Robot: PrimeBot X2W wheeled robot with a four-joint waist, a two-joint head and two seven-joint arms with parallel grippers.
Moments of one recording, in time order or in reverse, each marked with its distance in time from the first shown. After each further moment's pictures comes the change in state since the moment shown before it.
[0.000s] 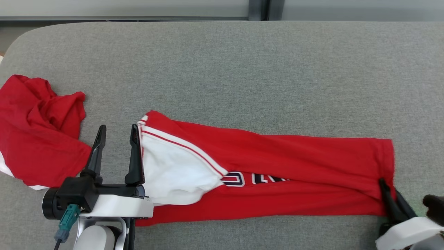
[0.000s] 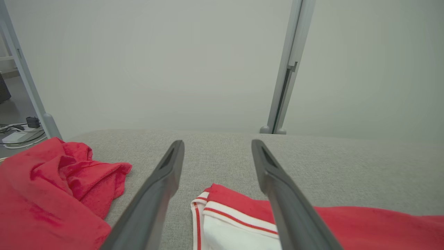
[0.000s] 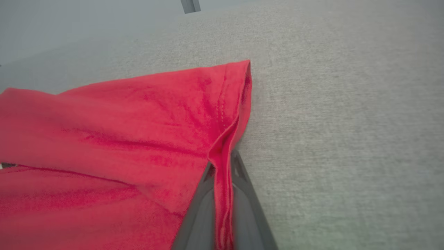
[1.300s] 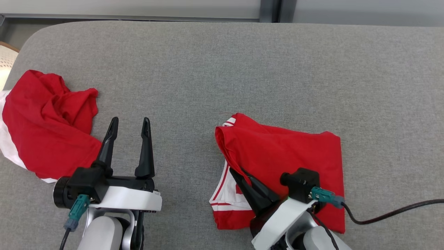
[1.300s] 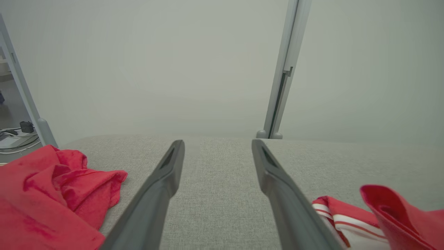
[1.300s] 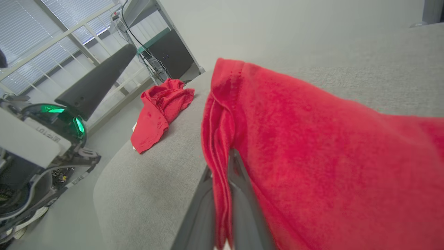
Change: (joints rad) left arm -0.050 -0.039 0.006 0.053 0.027 -0.062 -0.002; right arm -0.234 0.137 0.598 -0.103 0.138 -0.003 0.076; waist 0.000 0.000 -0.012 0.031
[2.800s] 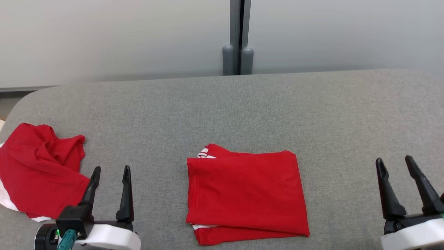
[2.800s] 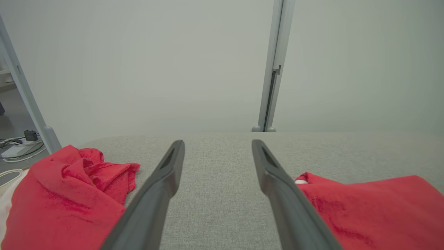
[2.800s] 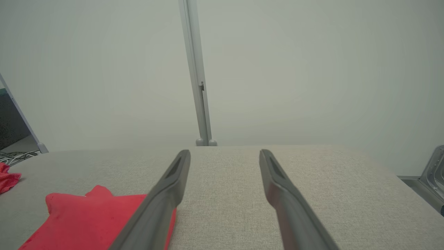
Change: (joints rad) left arm 0.174 0.059 0.058 0.024 0.009 0.006 0.035; right arm 0.327 -0.156 -0.634 -0.282 -0.178 0.000 -0.053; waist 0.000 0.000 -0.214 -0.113
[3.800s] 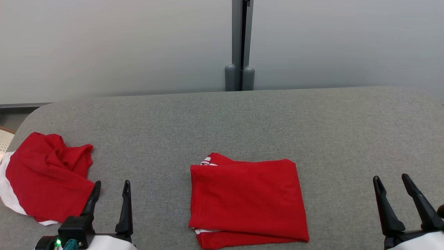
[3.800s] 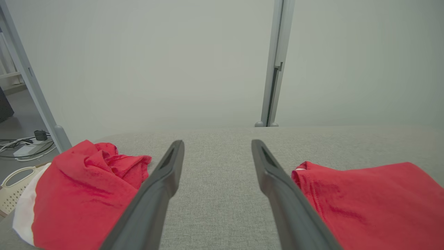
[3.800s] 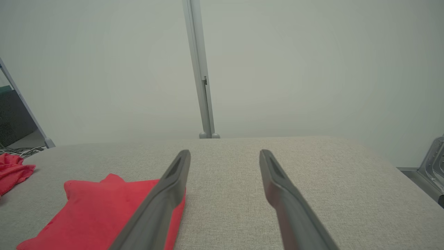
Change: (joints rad) left arm 0.067 0.031 -0.022 -0.007 -0.007 0.017 0.029; right arm 0.092 0.018 0.001 -0.028 0.001 0.000 0.052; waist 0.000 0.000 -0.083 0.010
